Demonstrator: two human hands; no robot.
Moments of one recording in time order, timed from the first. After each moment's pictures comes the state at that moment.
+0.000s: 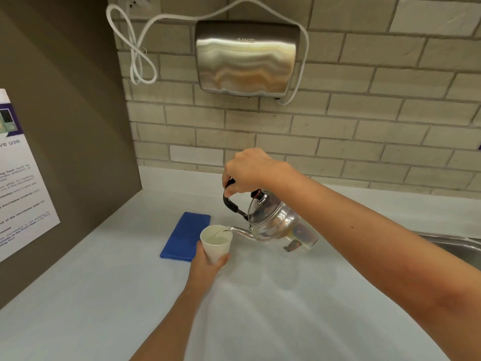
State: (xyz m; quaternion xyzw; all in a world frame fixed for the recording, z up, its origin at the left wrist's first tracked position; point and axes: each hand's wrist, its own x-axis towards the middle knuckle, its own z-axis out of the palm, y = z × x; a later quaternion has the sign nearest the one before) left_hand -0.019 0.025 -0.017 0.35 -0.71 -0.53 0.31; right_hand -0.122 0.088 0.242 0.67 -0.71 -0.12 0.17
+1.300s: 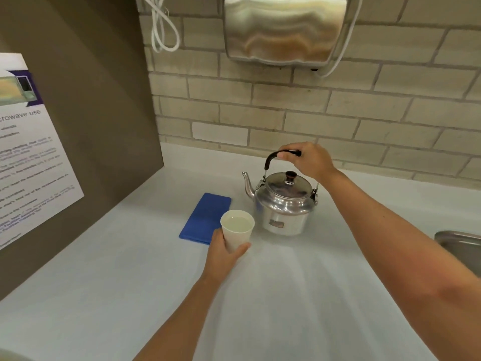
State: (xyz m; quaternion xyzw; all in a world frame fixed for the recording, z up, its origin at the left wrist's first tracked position) left_hand -0.018 0.020 -0.026 0.35 -0.71 -0.52 0.33; right_hand -0.246 0.070 0.162 0.51 -0.79 0.32 0.06
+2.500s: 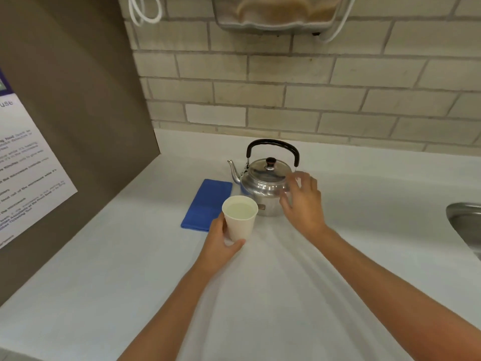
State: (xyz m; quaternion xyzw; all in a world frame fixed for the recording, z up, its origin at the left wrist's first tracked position) left_hand 0.005 0.011 -0.013 0.30 -0.77 -0.51 0.24; right_hand -0.178 0.107 0.041 0.45 -0.83 0.31 0.14
